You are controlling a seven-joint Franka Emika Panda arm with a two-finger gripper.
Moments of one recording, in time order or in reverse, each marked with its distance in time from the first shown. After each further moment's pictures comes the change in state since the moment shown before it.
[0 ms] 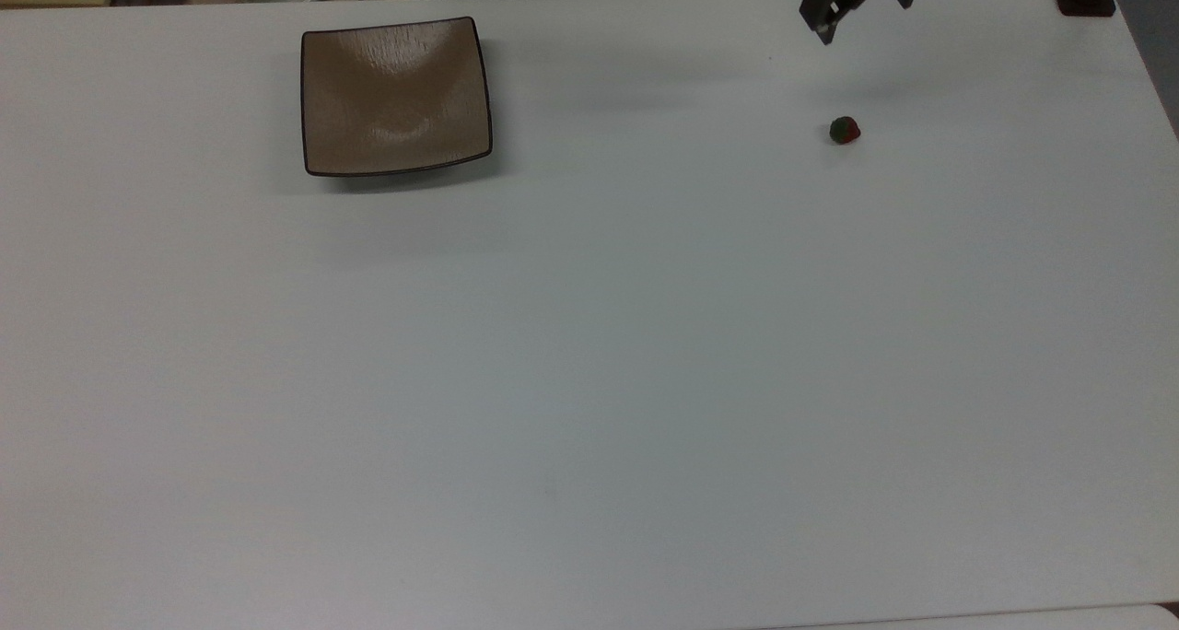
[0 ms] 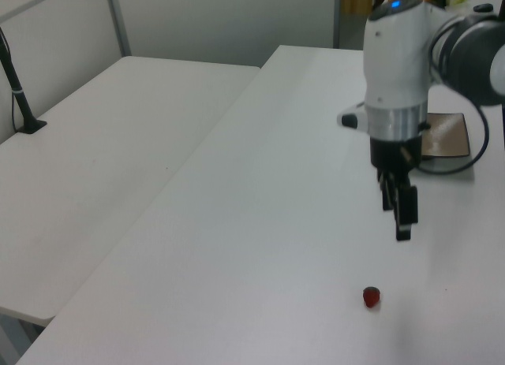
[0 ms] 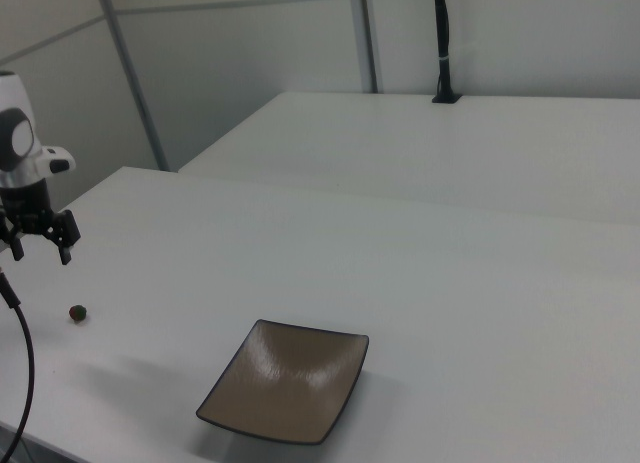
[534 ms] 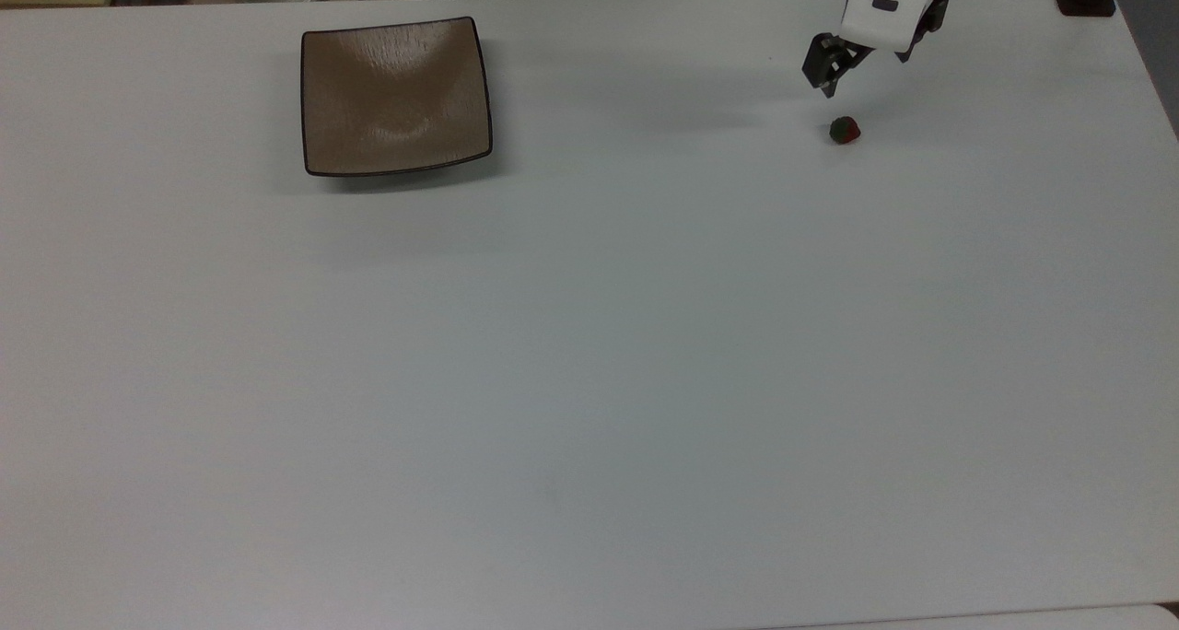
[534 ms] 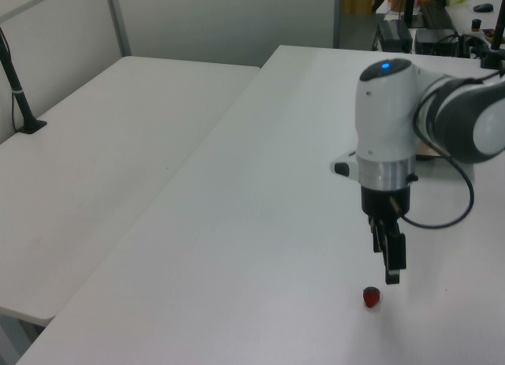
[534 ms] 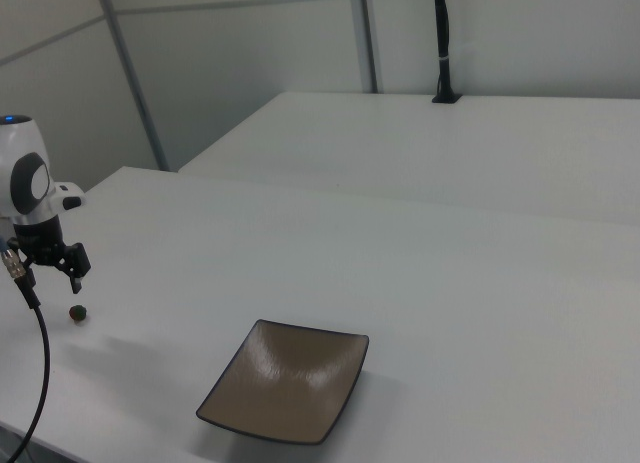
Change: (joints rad) arm 0.029 0.104 0.000 -0.077 -0.032 0.196 0.009
